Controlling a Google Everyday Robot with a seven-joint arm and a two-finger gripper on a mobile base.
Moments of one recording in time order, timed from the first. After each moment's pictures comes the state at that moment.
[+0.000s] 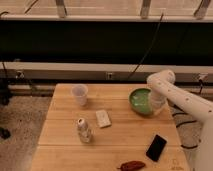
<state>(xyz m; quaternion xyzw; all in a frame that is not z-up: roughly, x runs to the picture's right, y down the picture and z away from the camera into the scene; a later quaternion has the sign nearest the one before) 0.277 0.132 0.878 -0.36 -0.06 -0.25 0.90</state>
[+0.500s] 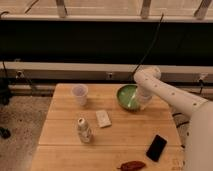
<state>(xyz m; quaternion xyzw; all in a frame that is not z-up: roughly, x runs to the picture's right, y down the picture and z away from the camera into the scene) 0.202 0.118 0.877 -0.33 -0.10 -0.30 0.89</state>
